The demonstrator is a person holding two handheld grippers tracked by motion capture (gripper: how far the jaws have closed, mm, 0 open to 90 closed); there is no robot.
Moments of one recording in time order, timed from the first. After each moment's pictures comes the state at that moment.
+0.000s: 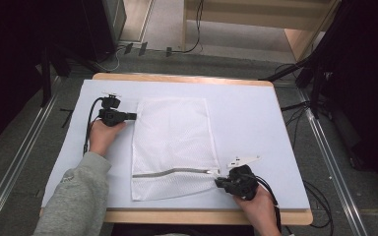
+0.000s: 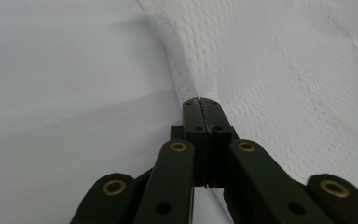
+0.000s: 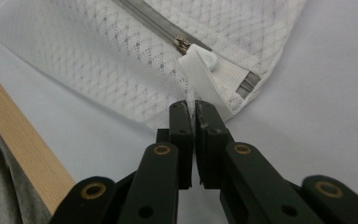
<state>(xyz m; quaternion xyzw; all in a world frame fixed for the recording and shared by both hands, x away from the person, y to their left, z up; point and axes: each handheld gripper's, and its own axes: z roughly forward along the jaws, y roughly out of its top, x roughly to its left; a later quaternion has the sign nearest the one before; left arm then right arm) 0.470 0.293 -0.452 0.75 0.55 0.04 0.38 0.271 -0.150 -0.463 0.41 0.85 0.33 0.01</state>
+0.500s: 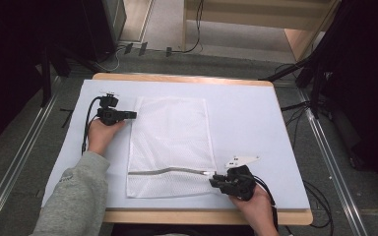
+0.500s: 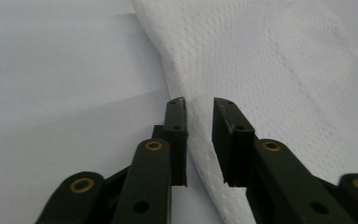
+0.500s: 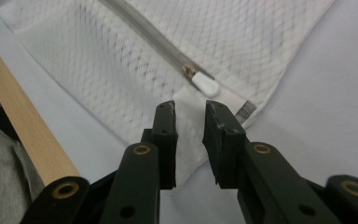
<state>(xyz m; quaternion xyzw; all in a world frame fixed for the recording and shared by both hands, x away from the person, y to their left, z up) 0.472 0.295 -0.452 0.75 0.54 0.04 0.39 0.269 -0.143 -0.456 0.39 0.84 0.37 0.02</state>
